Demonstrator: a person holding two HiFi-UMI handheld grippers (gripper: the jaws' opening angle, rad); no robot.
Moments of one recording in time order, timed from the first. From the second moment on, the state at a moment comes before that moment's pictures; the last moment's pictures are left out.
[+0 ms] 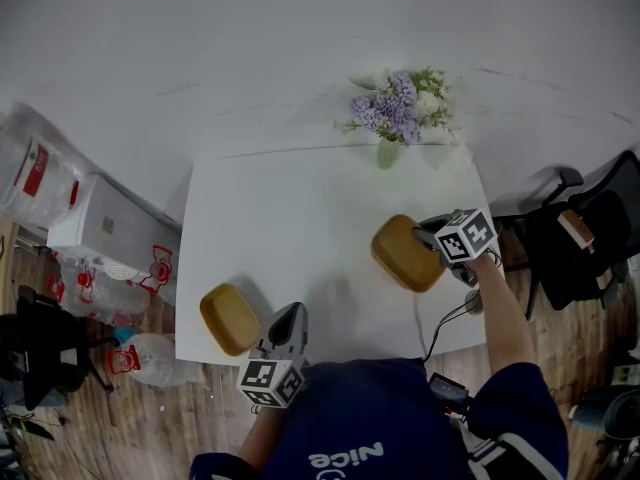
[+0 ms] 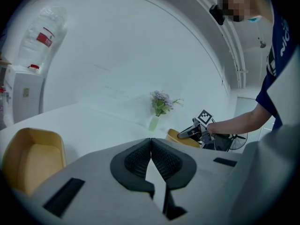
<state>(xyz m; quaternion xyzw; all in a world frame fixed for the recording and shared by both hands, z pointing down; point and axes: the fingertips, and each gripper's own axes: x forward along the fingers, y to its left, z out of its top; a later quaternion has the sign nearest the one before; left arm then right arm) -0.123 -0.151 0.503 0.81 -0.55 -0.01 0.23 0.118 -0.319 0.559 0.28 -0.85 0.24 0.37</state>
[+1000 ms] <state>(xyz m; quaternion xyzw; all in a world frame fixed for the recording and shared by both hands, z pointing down) -0.130 -0.156 0.512 0.80 -0.55 0.00 0.24 0.112 -0.324 0.581 0.26 -0.84 0.25 0.39</state>
